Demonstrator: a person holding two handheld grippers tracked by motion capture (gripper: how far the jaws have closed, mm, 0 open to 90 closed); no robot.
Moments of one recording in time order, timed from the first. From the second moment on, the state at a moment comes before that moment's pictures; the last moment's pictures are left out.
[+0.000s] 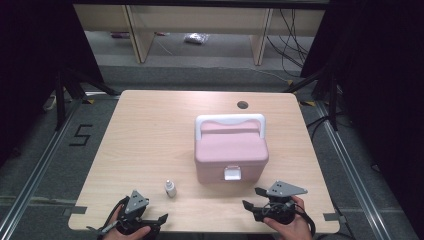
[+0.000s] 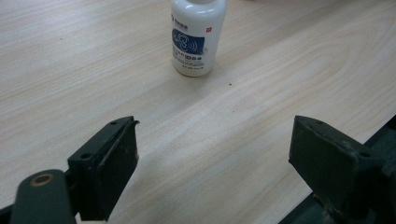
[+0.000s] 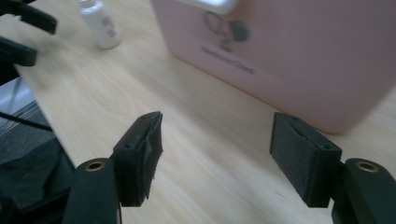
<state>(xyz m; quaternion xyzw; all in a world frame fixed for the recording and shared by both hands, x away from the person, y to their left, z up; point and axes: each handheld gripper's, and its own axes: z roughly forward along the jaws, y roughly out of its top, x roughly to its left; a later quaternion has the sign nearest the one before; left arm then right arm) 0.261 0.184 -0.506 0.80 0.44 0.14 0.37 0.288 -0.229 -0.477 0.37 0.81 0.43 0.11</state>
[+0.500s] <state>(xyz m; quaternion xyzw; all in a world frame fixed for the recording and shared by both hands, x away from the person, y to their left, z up) 0.259 0.184 -0.507 0.80 0.44 0.14 0.37 0.290 -0.153 -0.476 0.29 0.84 0.45 0.10</state>
